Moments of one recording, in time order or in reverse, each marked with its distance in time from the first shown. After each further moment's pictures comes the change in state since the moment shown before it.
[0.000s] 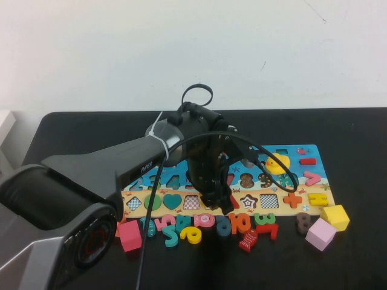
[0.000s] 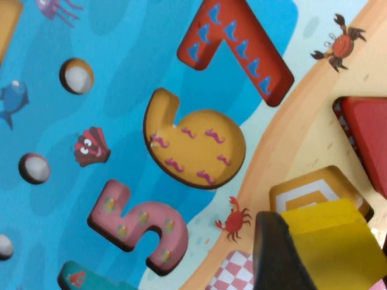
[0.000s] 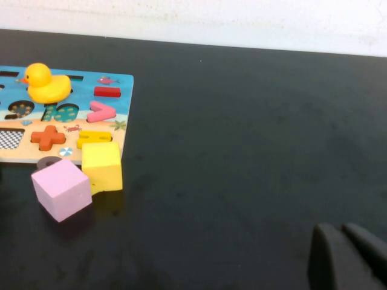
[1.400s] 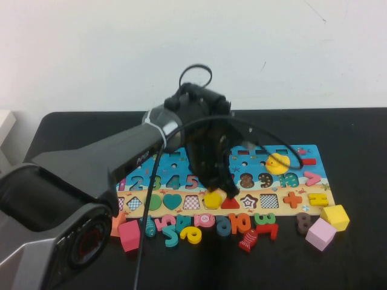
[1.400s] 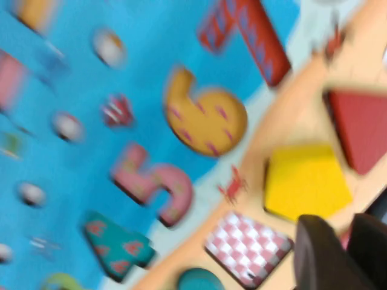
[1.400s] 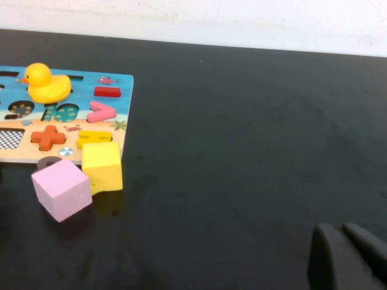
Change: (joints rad) right arm 0.000 0.000 0.000 0.000 0.000 0.000; left arm 0.000 -0.021 -0.079 0.001 0.117 -0.095
